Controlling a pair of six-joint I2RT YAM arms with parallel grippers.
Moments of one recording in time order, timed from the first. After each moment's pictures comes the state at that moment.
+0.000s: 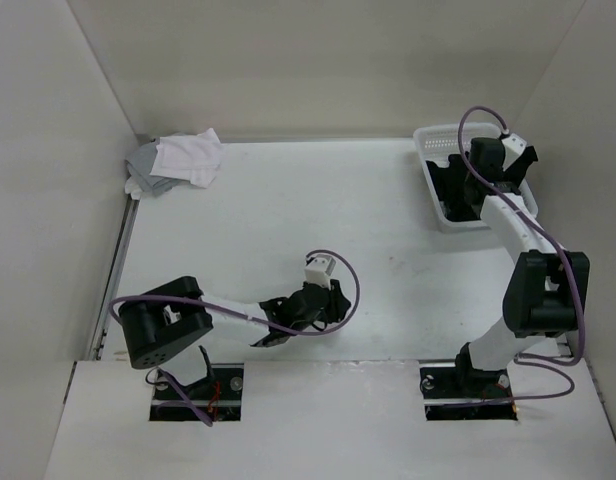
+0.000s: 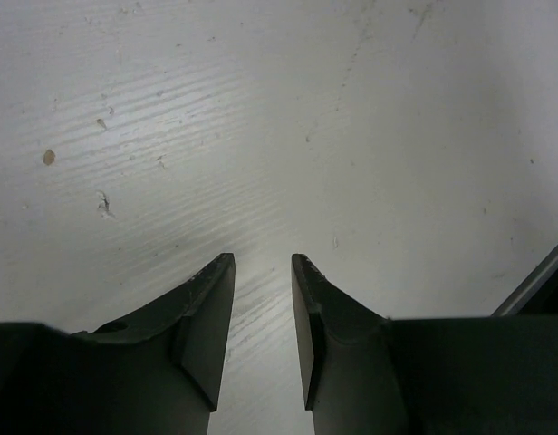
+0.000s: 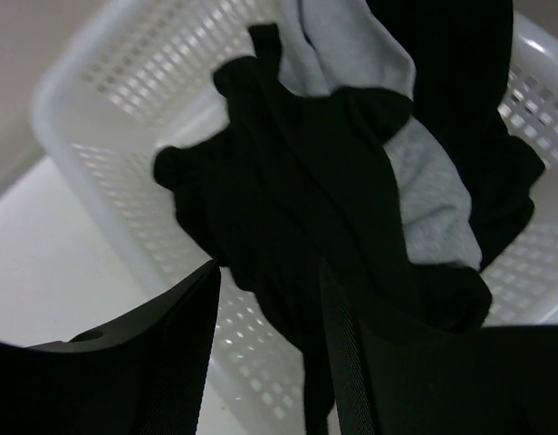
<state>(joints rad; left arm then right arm) -1.15 1.53 0.47 0.55 -0.33 -0.79 -0.01 1.60 1.23 -0.16 0.41 0.53</state>
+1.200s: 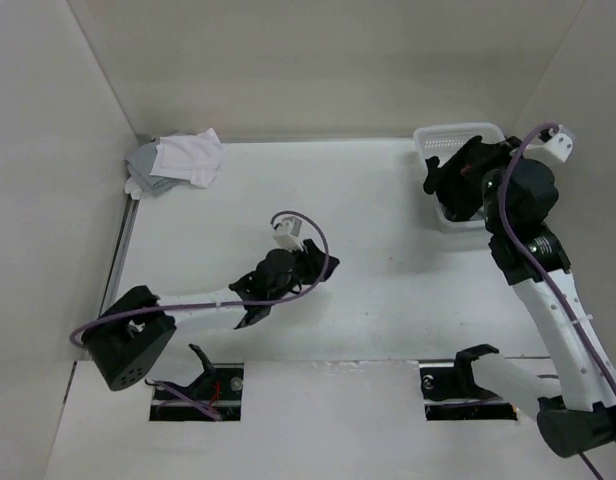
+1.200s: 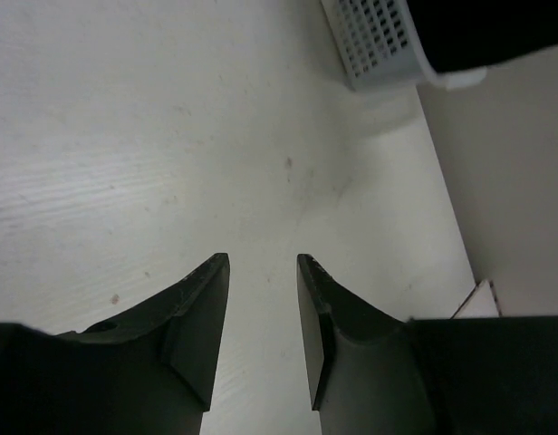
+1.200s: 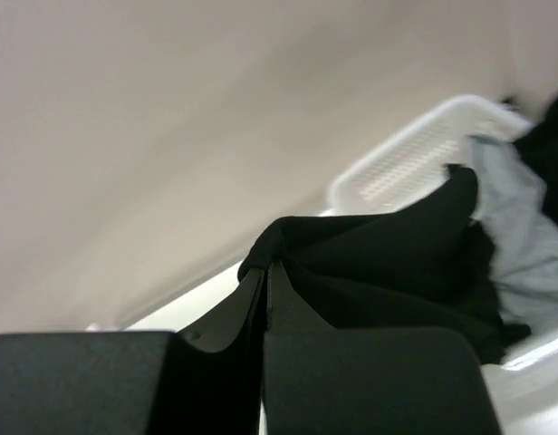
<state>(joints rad) -0.89 1.37 0.48 0.61 -0.16 -0.84 0.23 0.99 1.18 -0.17 0.43 0.55</state>
